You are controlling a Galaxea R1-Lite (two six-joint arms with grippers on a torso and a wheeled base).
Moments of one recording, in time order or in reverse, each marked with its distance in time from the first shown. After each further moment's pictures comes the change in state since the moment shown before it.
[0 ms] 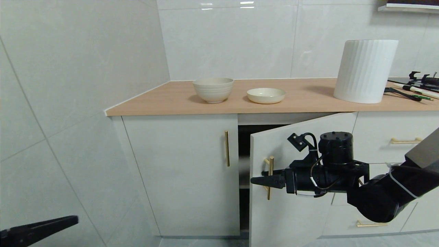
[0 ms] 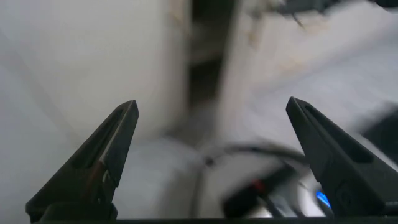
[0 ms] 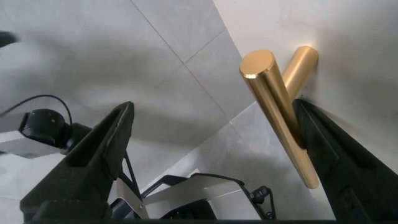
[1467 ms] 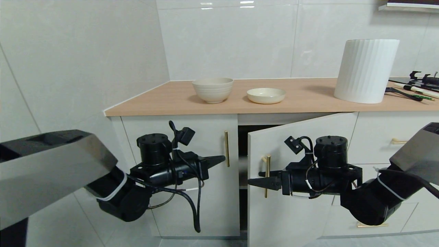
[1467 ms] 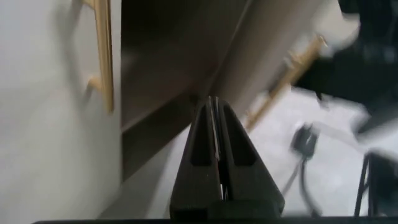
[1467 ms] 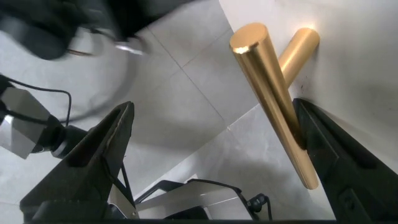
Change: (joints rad) left arm -0.282 1.384 -0.309 -1.319 -0.053 -0.364; right arm 0.008 0.071 0.000 -0.078 0.000 0.009
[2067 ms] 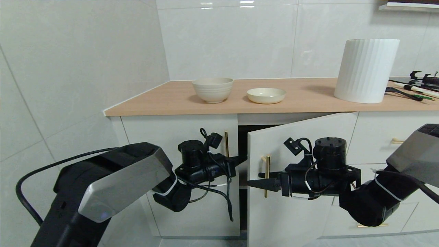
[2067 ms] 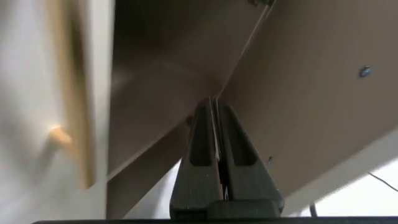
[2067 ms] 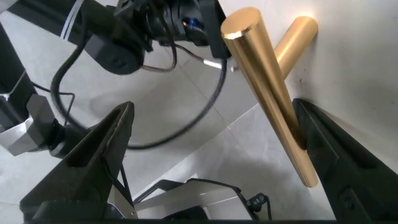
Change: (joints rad) left arm -0.100 0.312 -0.358 -0.037 0.060 -0.045; right arm 0.000 0.013 0.005 -0.017 0.000 0.001
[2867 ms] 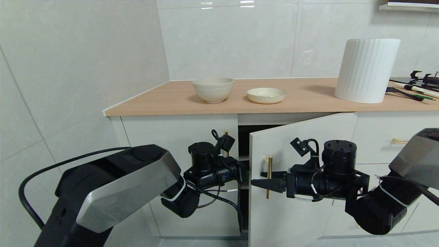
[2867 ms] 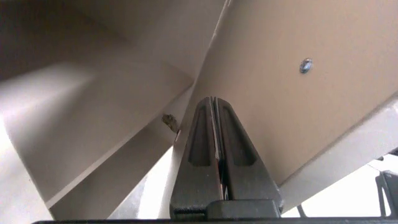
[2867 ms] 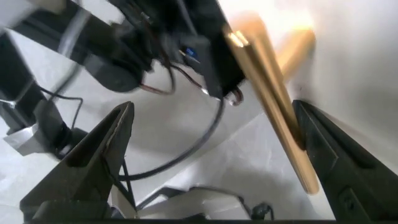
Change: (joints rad) left arm -0.073 -0.023 0.016 0.000 0.008 0.004; right arm -0.022 -0.011 0.086 -0.183 0.001 0.041
